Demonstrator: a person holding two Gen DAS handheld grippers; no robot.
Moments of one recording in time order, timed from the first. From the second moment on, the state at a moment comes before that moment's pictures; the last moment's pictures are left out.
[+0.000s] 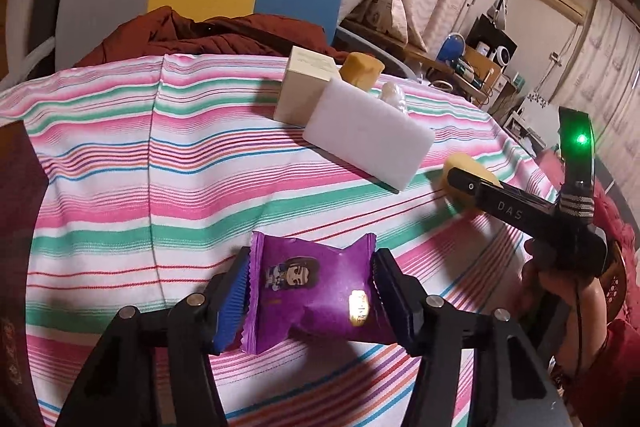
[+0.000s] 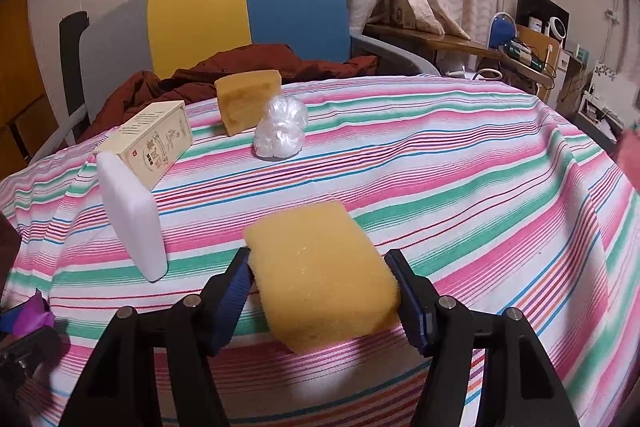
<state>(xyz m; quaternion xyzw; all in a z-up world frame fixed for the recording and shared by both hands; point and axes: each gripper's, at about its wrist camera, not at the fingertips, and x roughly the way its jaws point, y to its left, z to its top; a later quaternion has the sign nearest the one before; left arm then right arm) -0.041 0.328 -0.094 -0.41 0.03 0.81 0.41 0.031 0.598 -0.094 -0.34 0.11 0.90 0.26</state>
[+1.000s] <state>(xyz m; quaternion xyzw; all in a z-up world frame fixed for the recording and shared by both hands) -0.037 0.286 -0.097 -0.40 -0.03 0.82 0.41 0.048 0.554 -0.073 -0.31 0.05 0.91 0.27</state>
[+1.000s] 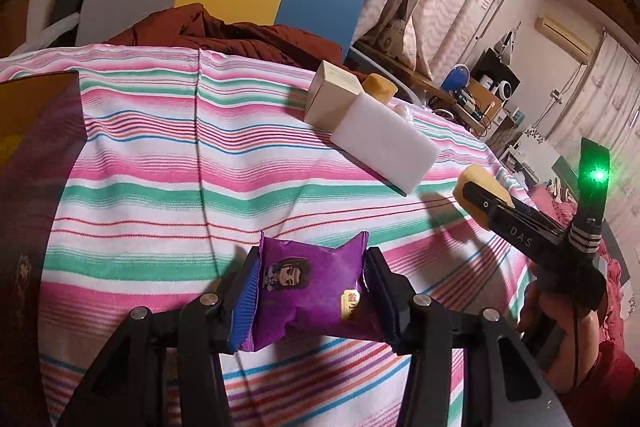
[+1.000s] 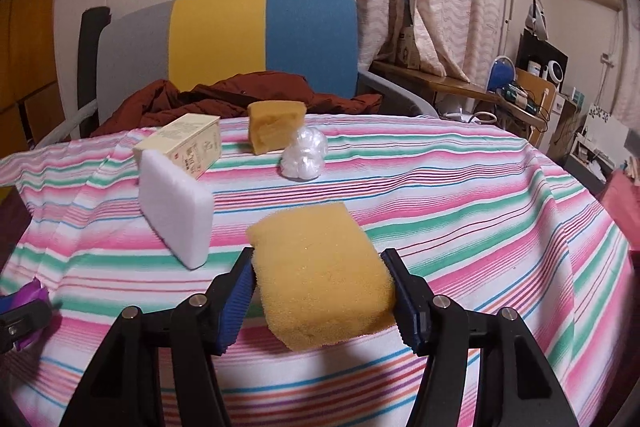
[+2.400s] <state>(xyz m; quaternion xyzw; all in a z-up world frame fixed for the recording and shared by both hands) 0.001 0.088 -0.039 -0.35 -0.10 0.87 0.34 0.031 0.345 -0.026 -0.30 0.14 0.94 0.00</state>
